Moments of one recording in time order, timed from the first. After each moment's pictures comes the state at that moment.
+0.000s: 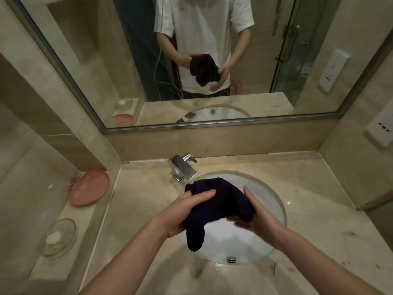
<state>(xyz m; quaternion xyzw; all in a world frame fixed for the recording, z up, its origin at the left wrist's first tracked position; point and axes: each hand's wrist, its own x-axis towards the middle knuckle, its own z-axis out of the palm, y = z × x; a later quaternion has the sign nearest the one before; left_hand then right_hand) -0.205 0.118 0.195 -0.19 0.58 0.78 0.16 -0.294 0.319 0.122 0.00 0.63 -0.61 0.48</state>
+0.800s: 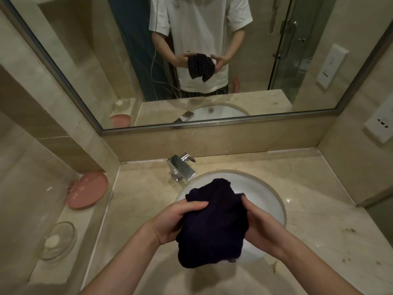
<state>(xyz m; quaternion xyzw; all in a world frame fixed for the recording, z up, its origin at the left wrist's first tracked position) -0.194 0.110 0.194 -0.19 0.49 0.82 0.22 -0.273 0.319 0.146 0.03 0.44 -0.75 0.50</state>
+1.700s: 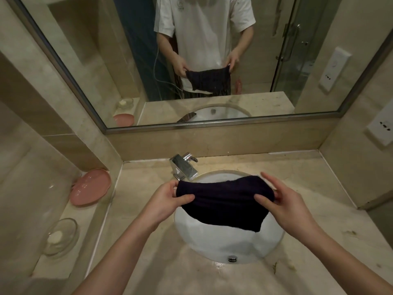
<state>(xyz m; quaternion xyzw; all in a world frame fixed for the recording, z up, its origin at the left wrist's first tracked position) -0.201 0.069 0.169 -0.22 0.77 0.60 0.04 -0.299 0.358 0.157 -0.15 0.83 -0.52 0.15</state>
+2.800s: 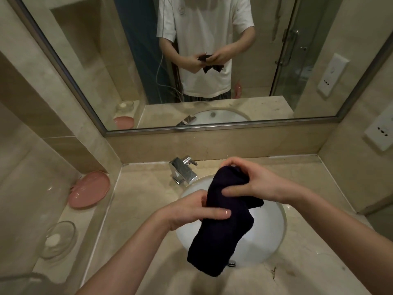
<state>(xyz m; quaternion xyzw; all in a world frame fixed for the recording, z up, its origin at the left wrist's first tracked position) -0.219 0.113 0.200 -0.02 0.69 0.68 0.24 -0.333 0.299 0.236 -0.33 0.72 -0.50 0.35</state>
